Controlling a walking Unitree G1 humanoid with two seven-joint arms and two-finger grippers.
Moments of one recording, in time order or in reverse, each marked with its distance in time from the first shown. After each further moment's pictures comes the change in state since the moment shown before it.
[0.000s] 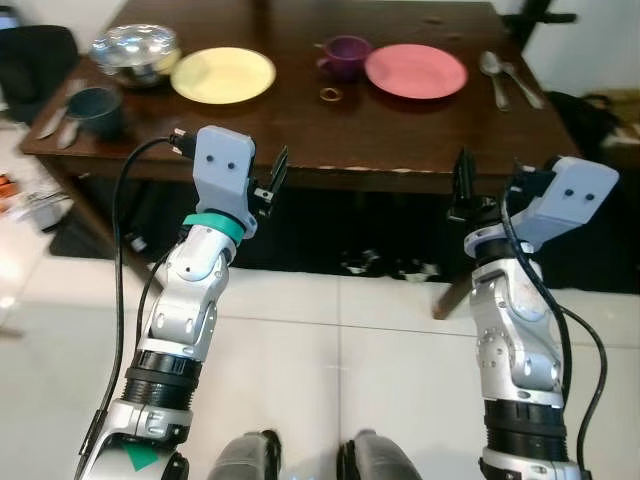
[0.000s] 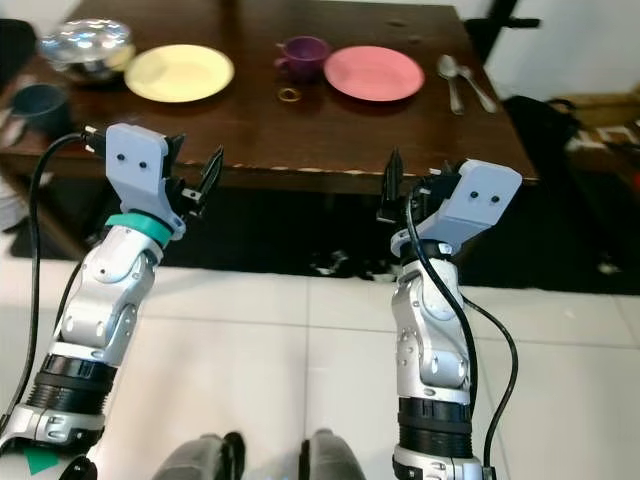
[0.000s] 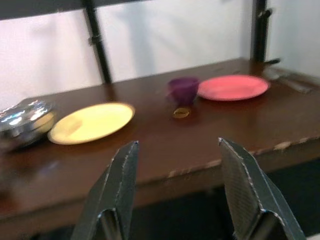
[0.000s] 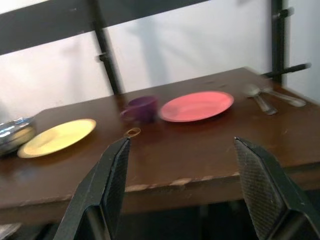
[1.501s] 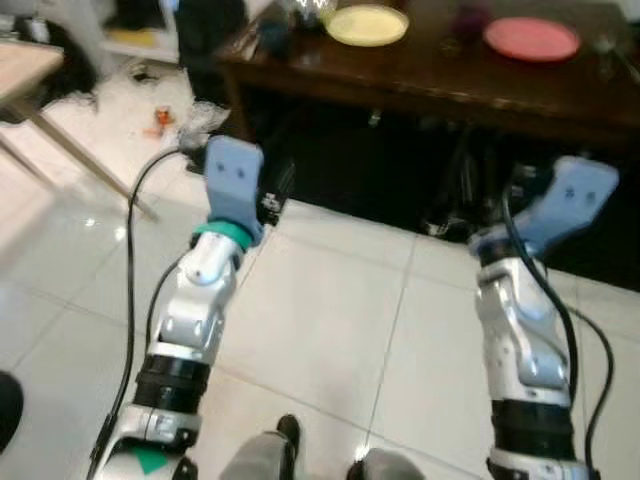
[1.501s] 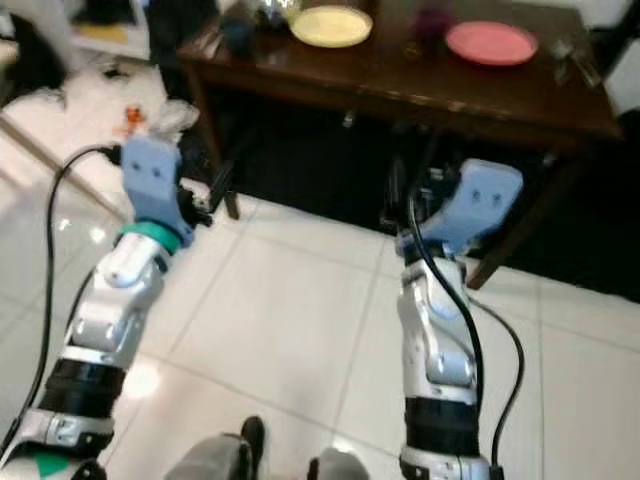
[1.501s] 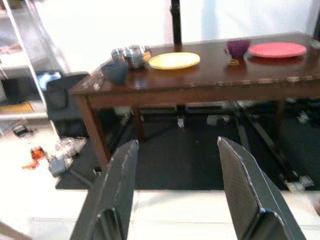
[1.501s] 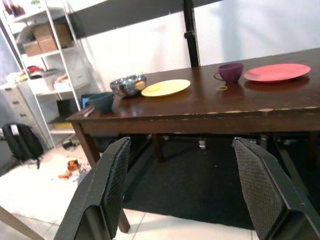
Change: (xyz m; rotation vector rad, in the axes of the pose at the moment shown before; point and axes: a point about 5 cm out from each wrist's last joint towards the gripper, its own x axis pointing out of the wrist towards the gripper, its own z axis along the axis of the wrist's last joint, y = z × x) left arm 0.003 -0.011 -0.008 -0.028 0.085 -0.005; right arm 0.000 -0.005 -0.002 -0.012 0.031 0.004
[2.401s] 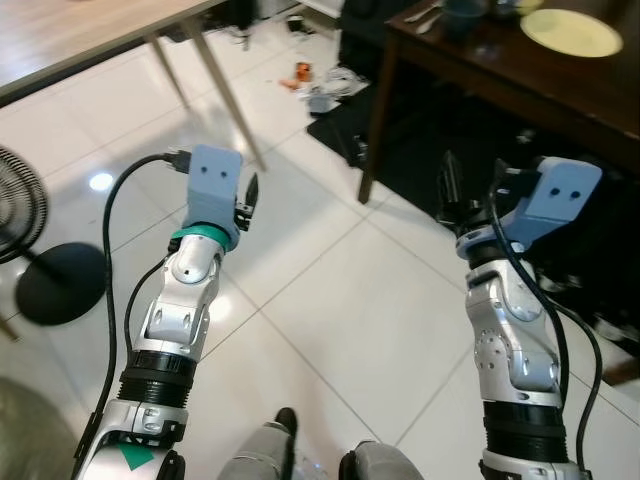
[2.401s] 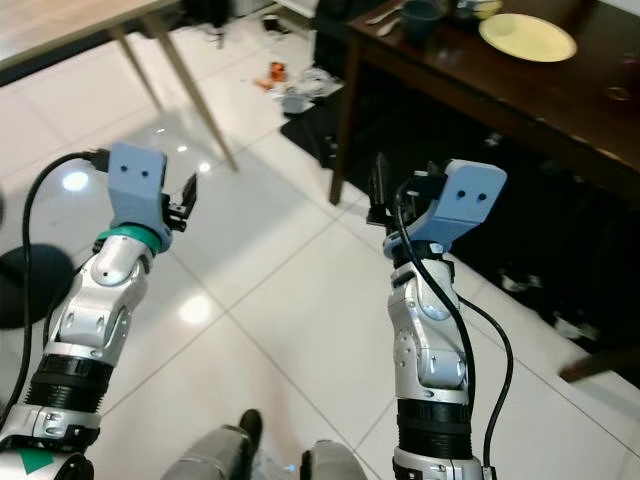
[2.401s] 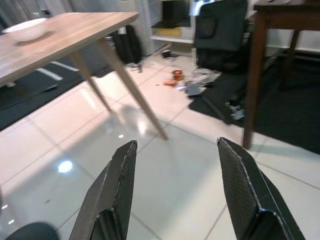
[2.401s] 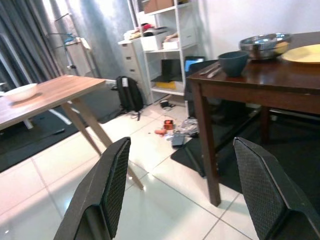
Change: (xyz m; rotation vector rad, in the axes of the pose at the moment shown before) left arm -0.006 0.029 -0.024 0.100 0.147 0.198; right arm -0.002 0.008 -0.003 0.008 0.013 0.043
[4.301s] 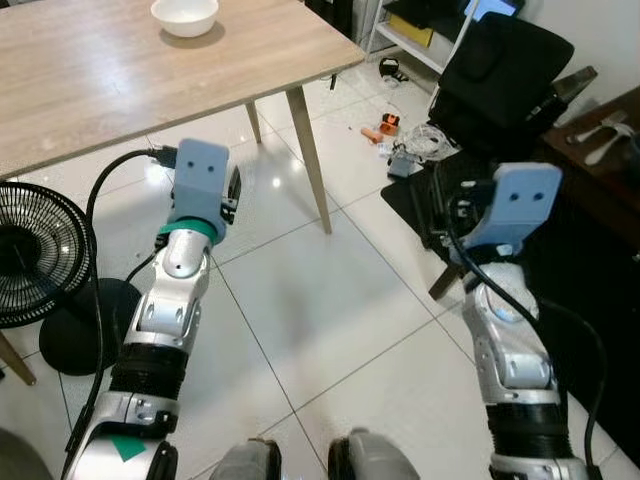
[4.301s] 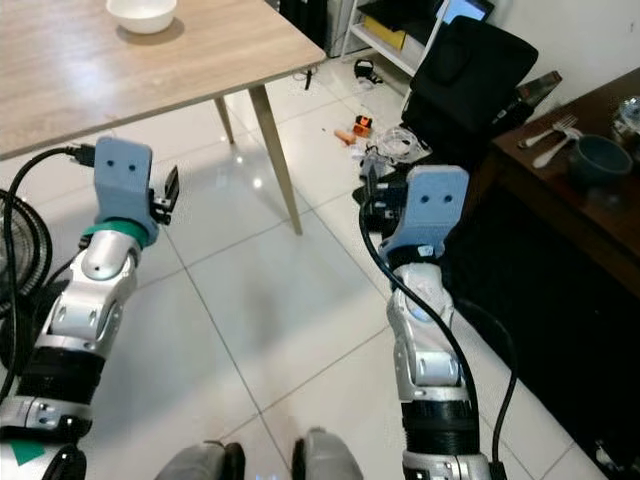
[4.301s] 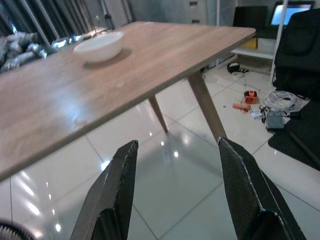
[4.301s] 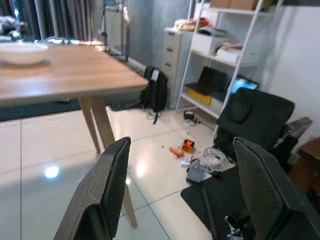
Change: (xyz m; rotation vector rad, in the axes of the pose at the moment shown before) left arm -0.001 0.008 -0.002 0.070 -0.027 0.001; right arm -0.006 -0.007 -0.027 -0.300 0.075 0.043
